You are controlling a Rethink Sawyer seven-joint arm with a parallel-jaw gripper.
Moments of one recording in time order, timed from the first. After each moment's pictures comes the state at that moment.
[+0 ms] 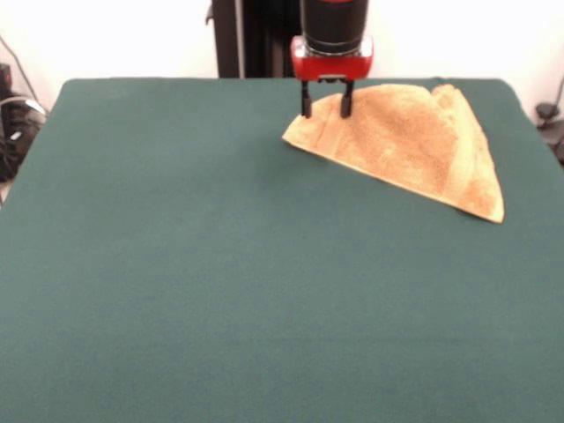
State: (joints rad) arm -0.37 -0.61 0.27 1.95 -0.59 0.43 2.10
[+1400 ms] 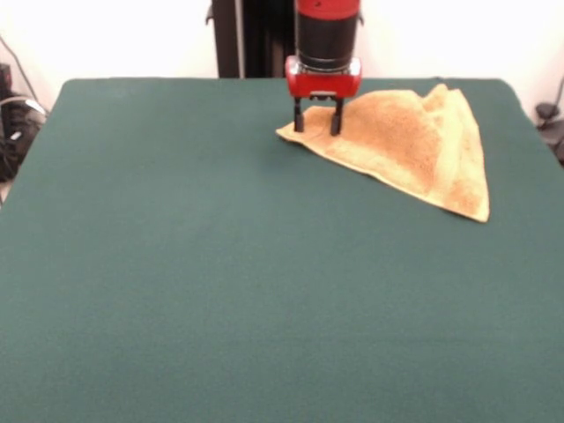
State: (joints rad) arm -0.25 -0.49 0.06 1.95 -0.57 0.12 2.10
